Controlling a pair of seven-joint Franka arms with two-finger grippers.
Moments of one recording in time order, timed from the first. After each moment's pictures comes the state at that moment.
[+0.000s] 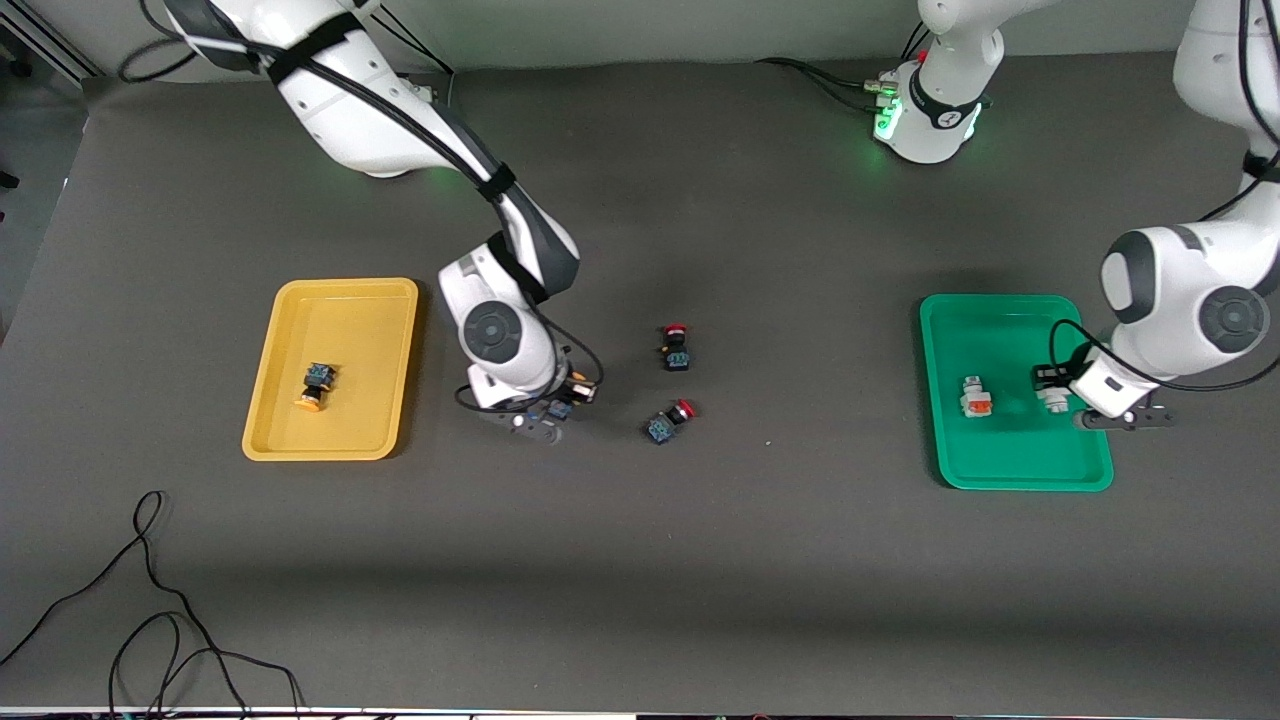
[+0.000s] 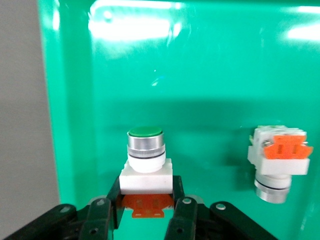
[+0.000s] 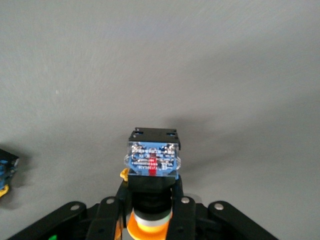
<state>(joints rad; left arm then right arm) 0.35 0.39 -0.15 -2.19 0.16 2.47 0.05 0.52 0.61 0.03 -1.72 0.11 2.24 0.88</state>
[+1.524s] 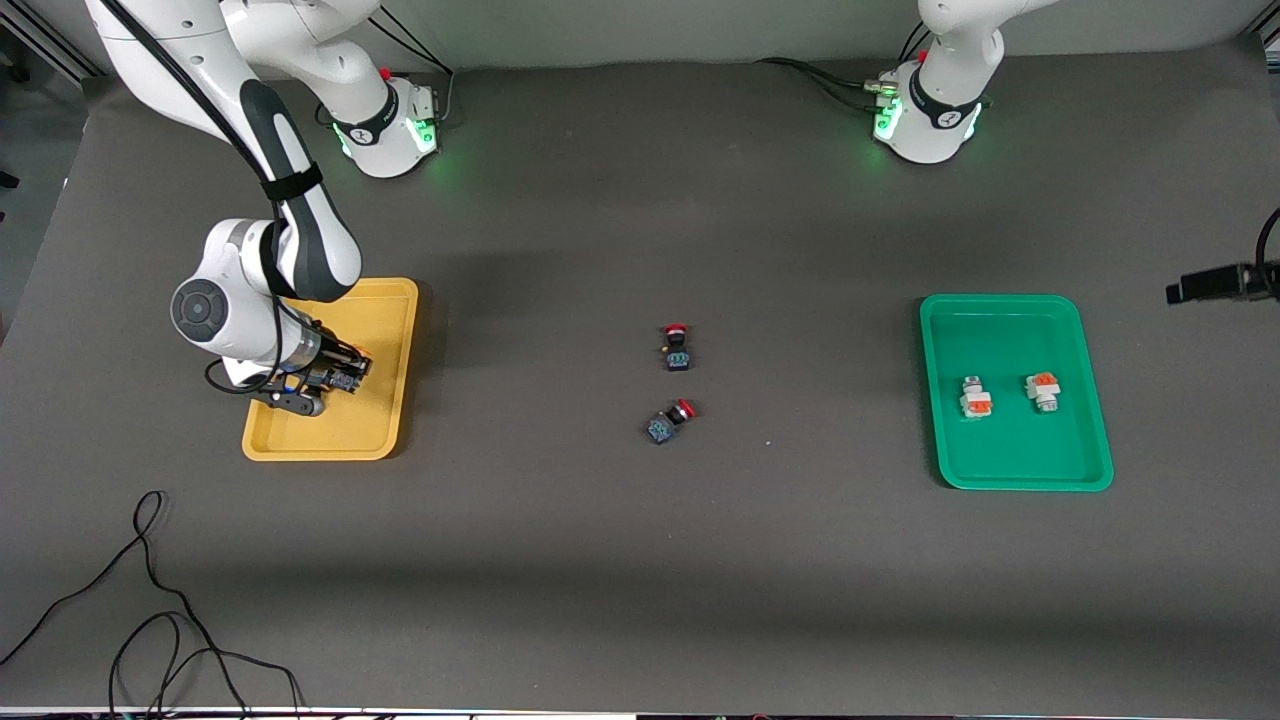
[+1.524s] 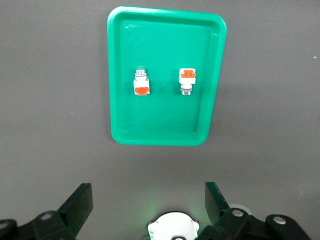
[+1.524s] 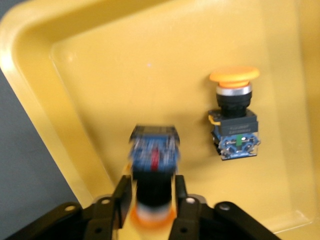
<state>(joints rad) 0.36 0.14 -0.18 -1.52 -0.01 1.40 0.14 0.49 0.28 -0.45 -2.30 0.20 2.39 0.24</state>
